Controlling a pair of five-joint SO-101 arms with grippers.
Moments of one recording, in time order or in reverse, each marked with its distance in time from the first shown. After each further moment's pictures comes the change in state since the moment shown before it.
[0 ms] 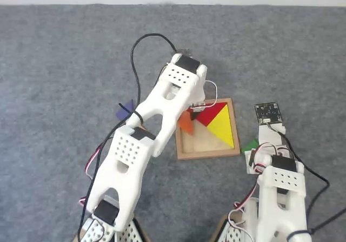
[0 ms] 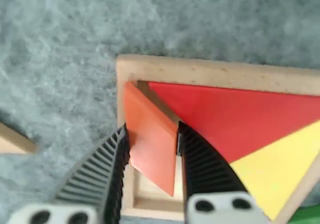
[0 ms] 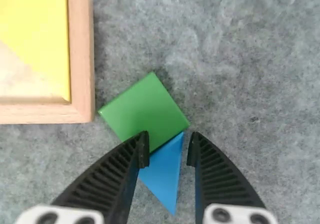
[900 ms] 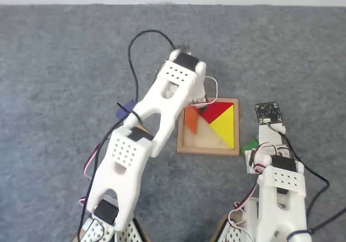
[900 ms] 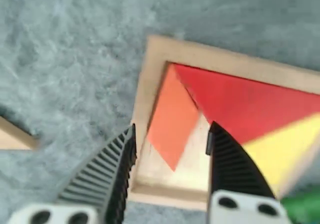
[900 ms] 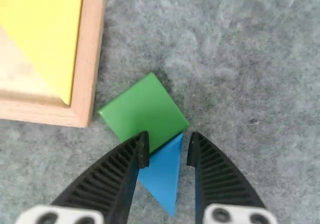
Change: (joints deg) left arm -0.3 -4.8 0.1 0.2 -1.4; right arm 0.0 0.0 0.0 -0.5 0.0
